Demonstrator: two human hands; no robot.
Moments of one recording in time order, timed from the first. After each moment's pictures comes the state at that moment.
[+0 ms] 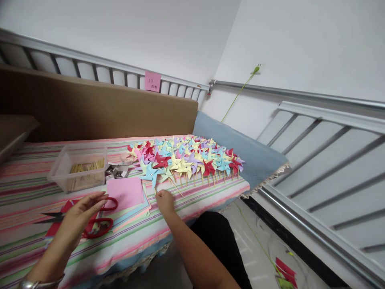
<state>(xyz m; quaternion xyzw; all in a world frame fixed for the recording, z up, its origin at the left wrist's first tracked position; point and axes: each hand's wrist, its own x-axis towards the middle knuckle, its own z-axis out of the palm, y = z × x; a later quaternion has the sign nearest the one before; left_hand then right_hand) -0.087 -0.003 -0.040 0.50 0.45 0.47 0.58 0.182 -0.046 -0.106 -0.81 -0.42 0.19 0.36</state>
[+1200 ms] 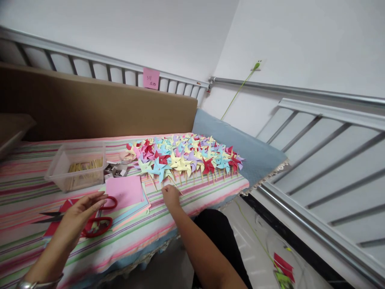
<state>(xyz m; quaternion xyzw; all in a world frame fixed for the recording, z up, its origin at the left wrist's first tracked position) -0.086 -0.007 -0.035 0.49 0.46 0.45 0.58 0.211 -0.048 -0.098 -0.82 -0.43 0.16 0.34</state>
